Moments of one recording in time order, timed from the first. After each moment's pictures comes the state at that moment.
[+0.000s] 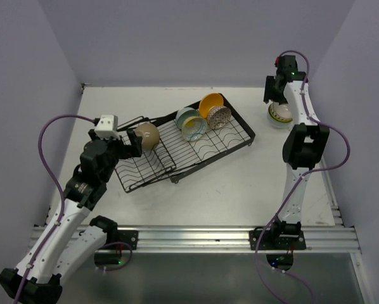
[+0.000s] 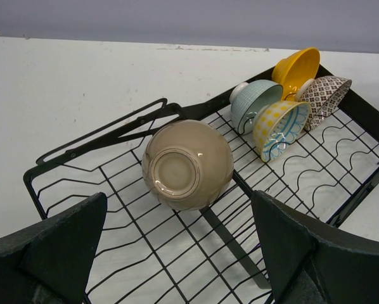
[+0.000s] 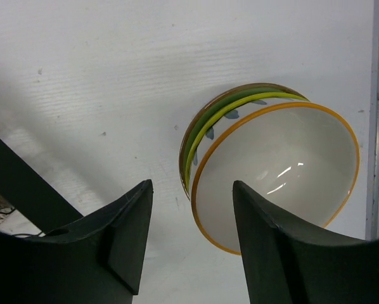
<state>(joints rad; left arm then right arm) -0.38 0.70 0.75 -0.27 -0.22 -0.22 -0.04 2.27 2.22 -0.91 0.14 0.08</state>
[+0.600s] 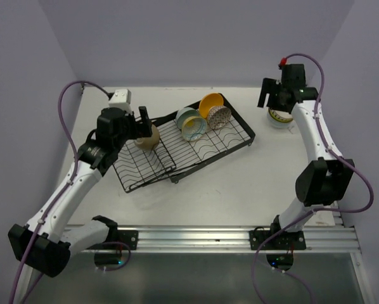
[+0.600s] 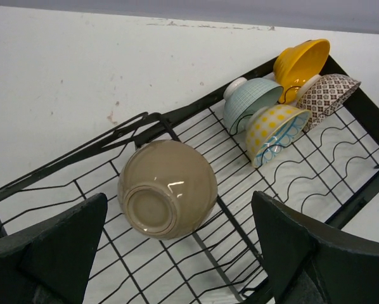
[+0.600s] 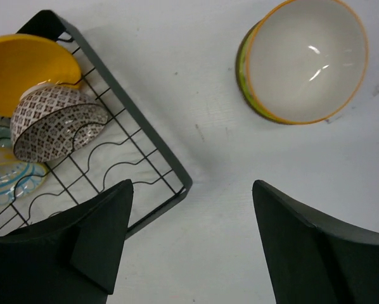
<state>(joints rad) -0.38 1.03 1.00 -0.36 -0.21 -0.28 0.02 1.71 1.74 -0.79 0.07 0.20</state>
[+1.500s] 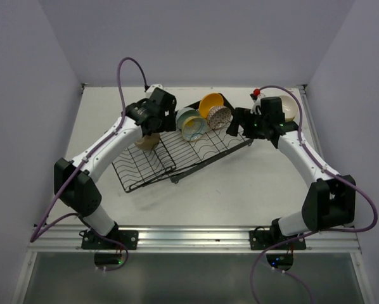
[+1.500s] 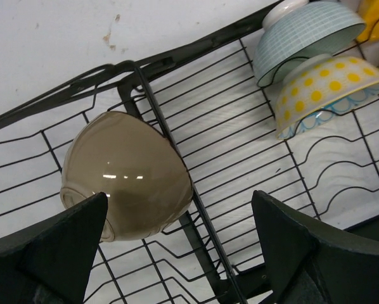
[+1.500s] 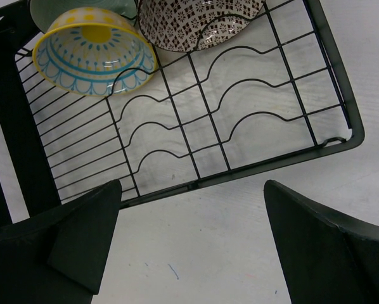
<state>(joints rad) -0.55 1.63 1.55 -0.84 -0.45 -0.52 0.20 1.45 1.15 -0.44 -0.24 0.32</state>
